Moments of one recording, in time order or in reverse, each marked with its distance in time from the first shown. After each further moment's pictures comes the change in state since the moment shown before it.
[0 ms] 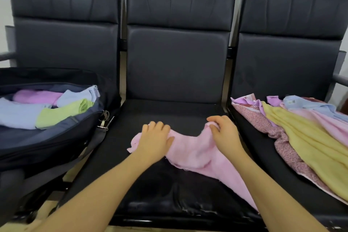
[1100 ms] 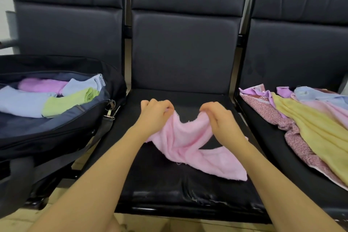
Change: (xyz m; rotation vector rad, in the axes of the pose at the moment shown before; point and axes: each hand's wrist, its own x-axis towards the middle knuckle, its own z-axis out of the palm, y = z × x) left_hand 0.026 -0.040 -0.013 -0.451 0.027 -0.037; right_hand 0.001 -0.012 0.017 -0.118 -0.144 -0.316
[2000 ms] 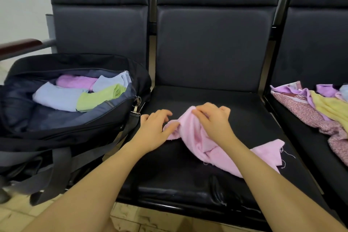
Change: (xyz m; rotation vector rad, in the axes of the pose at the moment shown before) left_hand -0.063 -0.047 -0.019 -0.016 0.002 -0.104; right_hand 0.033 -0.049 0.071 0.047 0.063 -0.025
